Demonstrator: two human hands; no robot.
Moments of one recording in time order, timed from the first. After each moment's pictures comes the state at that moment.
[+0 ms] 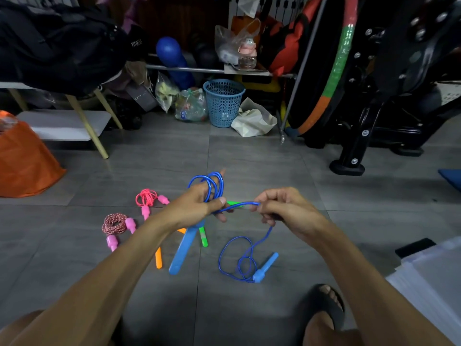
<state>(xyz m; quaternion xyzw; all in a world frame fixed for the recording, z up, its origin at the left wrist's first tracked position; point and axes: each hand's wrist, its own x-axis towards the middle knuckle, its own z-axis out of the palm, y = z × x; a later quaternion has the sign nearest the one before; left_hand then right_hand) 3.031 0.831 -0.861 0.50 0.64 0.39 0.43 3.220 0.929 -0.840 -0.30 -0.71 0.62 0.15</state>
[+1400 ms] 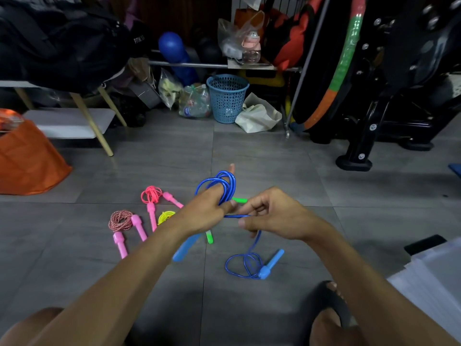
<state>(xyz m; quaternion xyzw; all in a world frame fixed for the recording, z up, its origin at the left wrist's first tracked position) 3.045 0.833 -0.864 0.55 0.73 0.29 0.28 3.202 0.913 -0.840 -0.24 -0.79 0.56 0.06</state>
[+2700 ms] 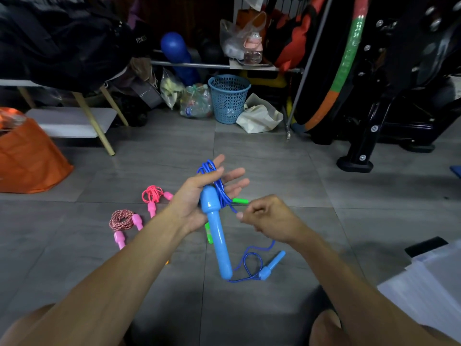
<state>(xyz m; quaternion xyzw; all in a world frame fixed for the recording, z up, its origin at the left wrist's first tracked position) 3.042 0.836 -0.849 0.15 0.35 0.70 0.61 3.192 0.921 -0.882 -0.34 -0.77 0.53 0.11</state>
